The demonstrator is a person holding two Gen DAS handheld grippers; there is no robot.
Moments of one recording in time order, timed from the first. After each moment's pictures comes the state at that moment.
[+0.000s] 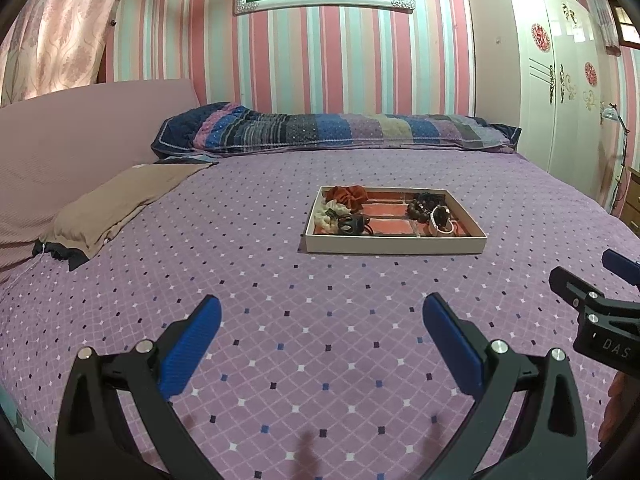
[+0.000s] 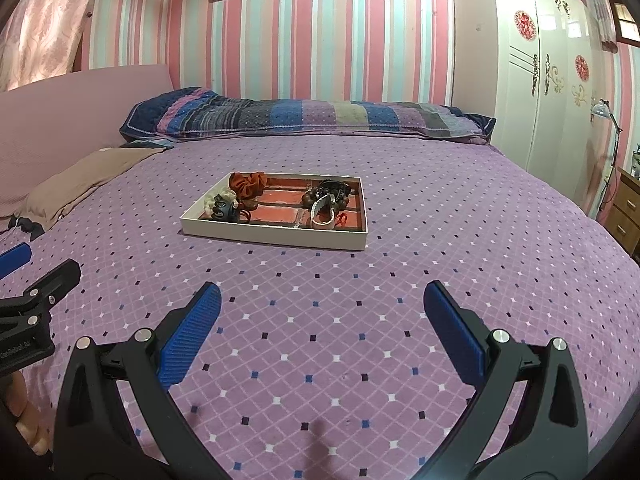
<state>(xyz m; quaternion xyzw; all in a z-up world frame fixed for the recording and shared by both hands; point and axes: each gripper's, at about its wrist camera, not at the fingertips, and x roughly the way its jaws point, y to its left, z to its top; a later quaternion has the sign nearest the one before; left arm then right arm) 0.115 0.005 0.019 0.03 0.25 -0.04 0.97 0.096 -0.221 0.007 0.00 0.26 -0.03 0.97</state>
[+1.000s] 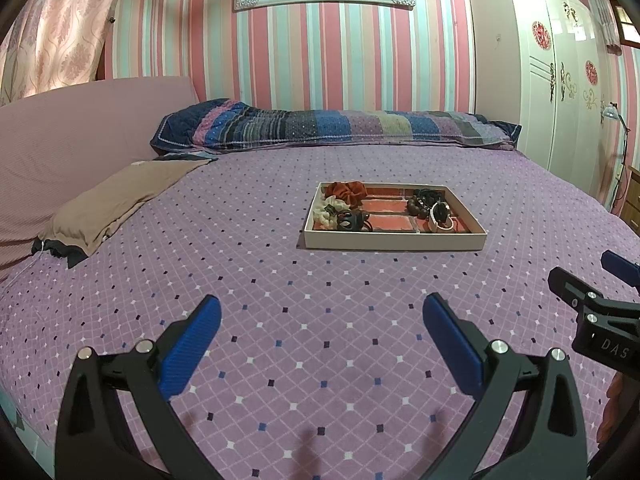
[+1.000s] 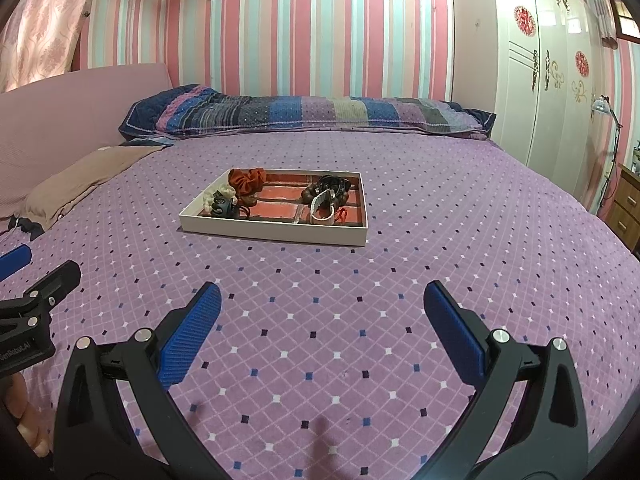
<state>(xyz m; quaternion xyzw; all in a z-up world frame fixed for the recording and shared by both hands) 0.115 0.006 0.017 0.03 0.25 -0.04 0.97 0.098 -0.224 0.004 0.01 0.27 -0.03 0.96</state>
